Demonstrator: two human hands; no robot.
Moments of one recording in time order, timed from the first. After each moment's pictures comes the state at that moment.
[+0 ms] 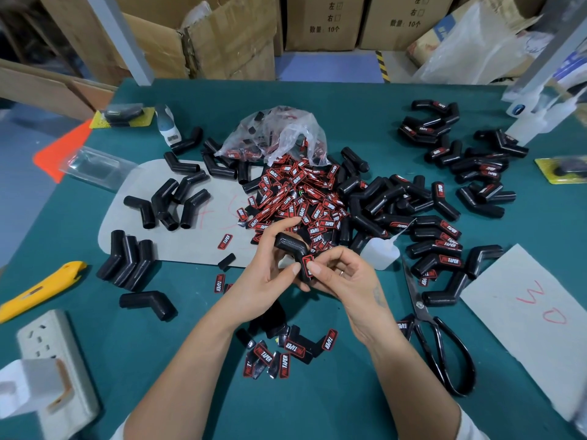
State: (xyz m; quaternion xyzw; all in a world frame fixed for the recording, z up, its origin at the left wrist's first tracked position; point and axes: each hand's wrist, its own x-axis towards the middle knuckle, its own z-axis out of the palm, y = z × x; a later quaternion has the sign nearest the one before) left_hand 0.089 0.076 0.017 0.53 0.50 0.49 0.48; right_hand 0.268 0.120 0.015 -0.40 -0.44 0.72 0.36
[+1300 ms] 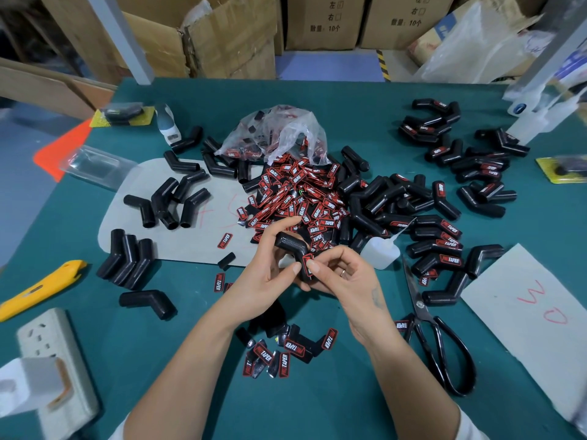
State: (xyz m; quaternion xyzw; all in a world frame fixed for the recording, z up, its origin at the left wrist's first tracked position) left_hand 0.088 0.077 0.011 0.53 0.49 0.50 0.48; right_hand 0.265 0.119 0.009 -0.41 -0.46 0.69 0.37
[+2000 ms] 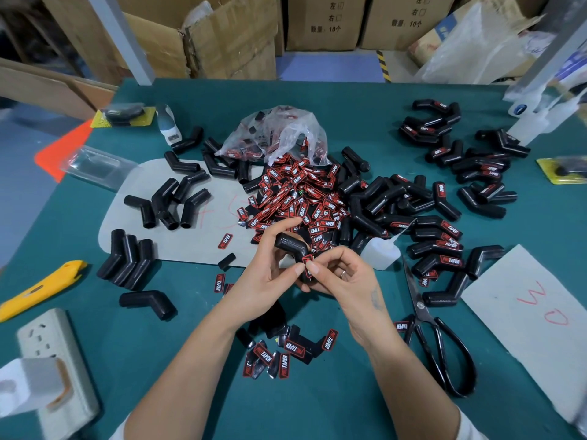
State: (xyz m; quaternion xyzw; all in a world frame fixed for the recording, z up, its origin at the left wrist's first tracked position) left_hand 0.089 0.078 0.008 0.51 0.48 0.52 0.49; right_hand 0.266 0.118 0.007 -0.42 -0.48 0.68 0.37
